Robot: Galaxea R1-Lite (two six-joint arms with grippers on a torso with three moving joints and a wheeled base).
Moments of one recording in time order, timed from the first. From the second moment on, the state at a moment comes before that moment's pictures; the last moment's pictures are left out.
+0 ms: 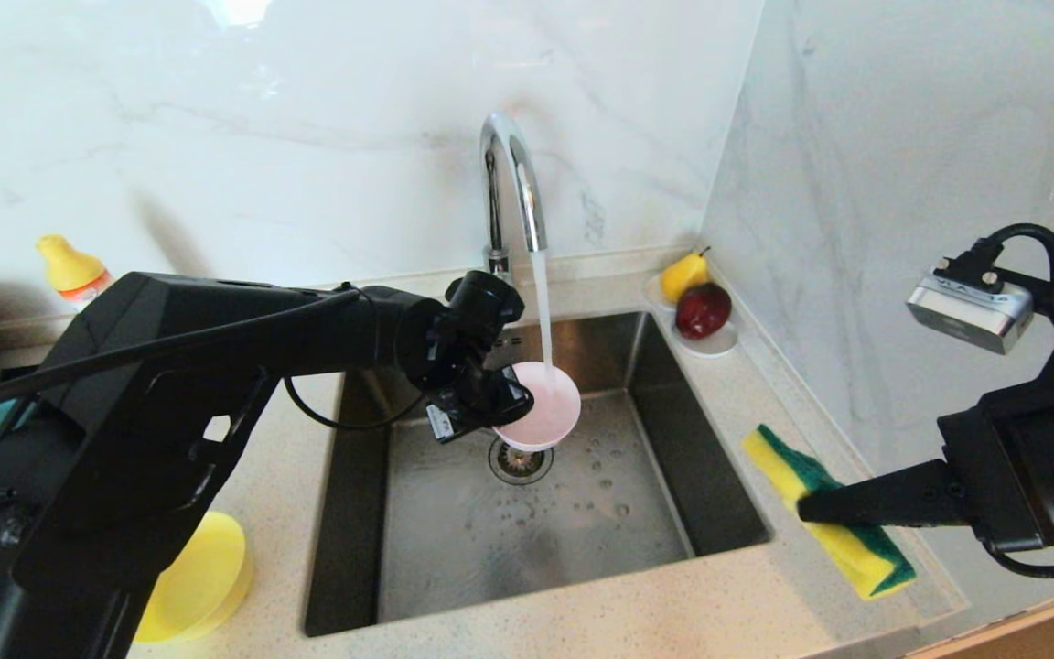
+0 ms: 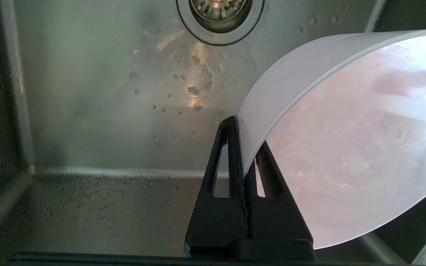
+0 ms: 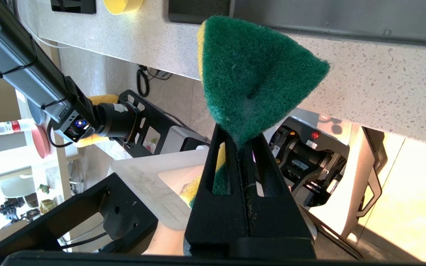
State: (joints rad) left arm -0.50 2.33 -1.92 0.51 0.14 -0.80; right arm 0.59 1.34 -1.22 0.56 0.36 0.49
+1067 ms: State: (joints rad) left arm -0.40 1.96 -1.77 0.58 0.46 -0.69; right arm 0.59 1.35 -1.19 0.56 0.36 0.49
